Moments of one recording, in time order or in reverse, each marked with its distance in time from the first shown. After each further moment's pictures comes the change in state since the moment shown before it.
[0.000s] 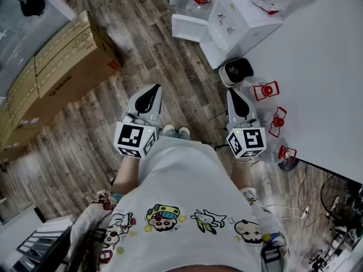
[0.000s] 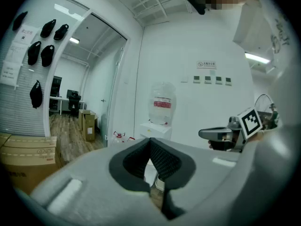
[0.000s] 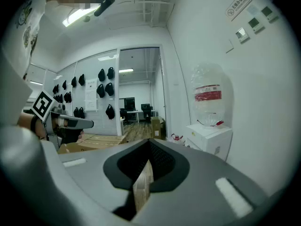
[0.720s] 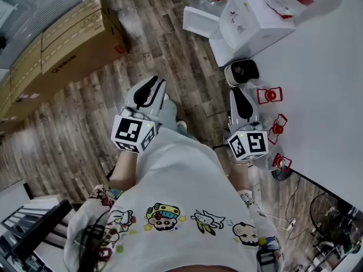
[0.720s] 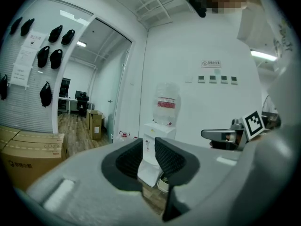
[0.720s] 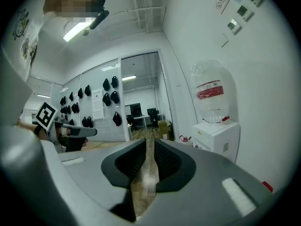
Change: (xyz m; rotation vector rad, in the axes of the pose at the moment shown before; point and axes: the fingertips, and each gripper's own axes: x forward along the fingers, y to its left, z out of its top) left arm -0.007 -0.024 -0.010 -0.030 -0.016 0.075; right arm -0.021 -0.011 -0.003 0.079 -0.064 0.090
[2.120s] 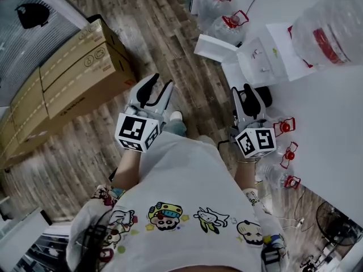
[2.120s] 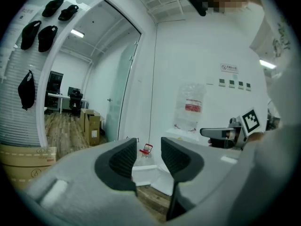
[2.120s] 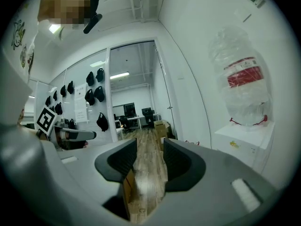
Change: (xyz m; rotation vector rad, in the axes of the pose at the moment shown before) left arm 0.165 0.261 0.070 -0.001 0.018 -0.096; right arm 0.300 0.005 0.044 0.034 0.005 -0.070
